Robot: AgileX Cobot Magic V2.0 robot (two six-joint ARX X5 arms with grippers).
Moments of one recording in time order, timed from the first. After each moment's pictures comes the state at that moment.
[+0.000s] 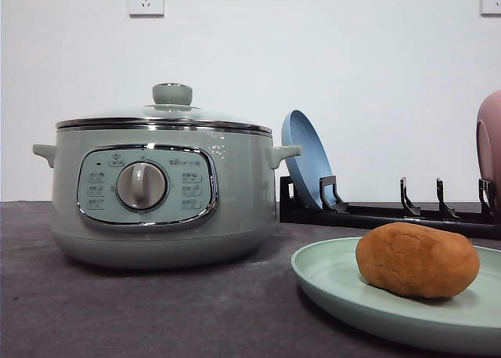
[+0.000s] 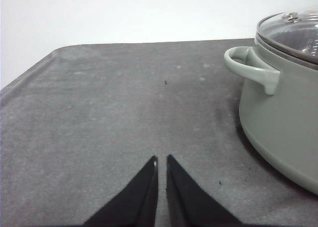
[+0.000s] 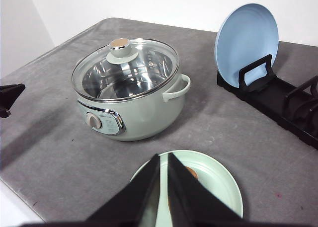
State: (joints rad) left_arx -0.04 0.00 0.03 -0.18 -0.11 0.04; right_arx 0.55 0.34 0.95 -0.93 -0.10 0.15
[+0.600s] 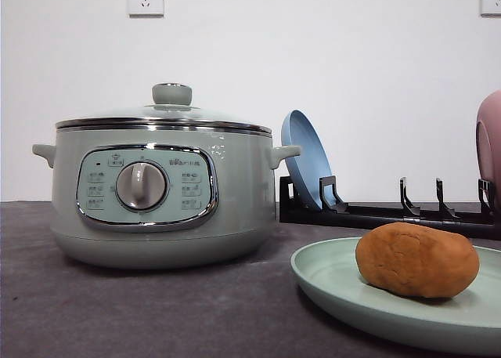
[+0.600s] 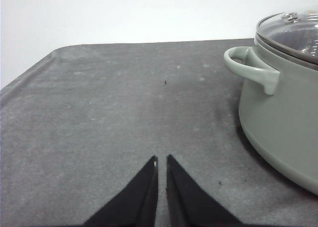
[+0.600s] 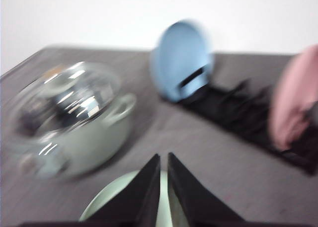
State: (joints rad) left_arx -0.04 0.00 0.03 -0.18 -0.11 0.04; right_arx 0.20 0.31 0.88 -0.80 -0.13 0.15
